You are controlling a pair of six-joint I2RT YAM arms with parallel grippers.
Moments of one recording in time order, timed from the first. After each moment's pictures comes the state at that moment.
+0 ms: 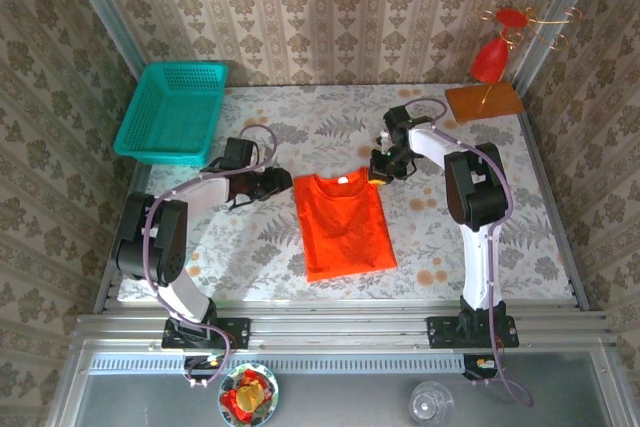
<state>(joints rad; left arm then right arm) -0.31 1.67 0.92 -0.18 0.51 -0.57 0.25 2.18 1.62 -0.83 -0.41 0.38</state>
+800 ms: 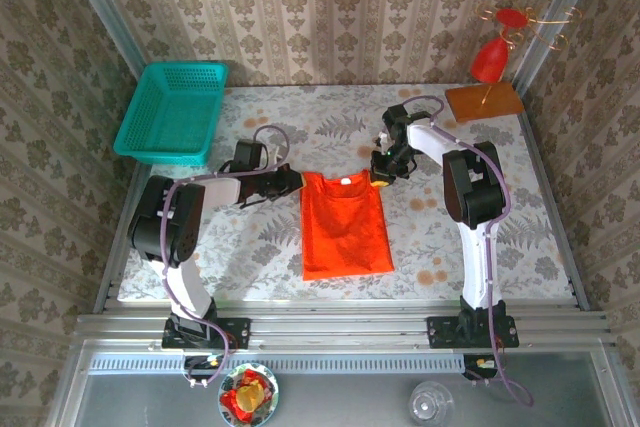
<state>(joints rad) -0.35 1.81 0.91 0.10 0.73 -0.62 0.25 2.21 1.69 -0.96 -0.39 0.32</state>
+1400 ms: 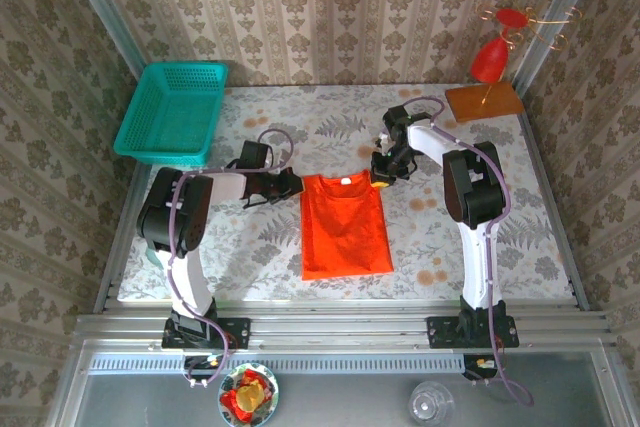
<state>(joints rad) -0.35 1.90 0.98 -0.01 0.64 -0.59 0.25 2.21 1.67 -0.95 -0.39 0.32</state>
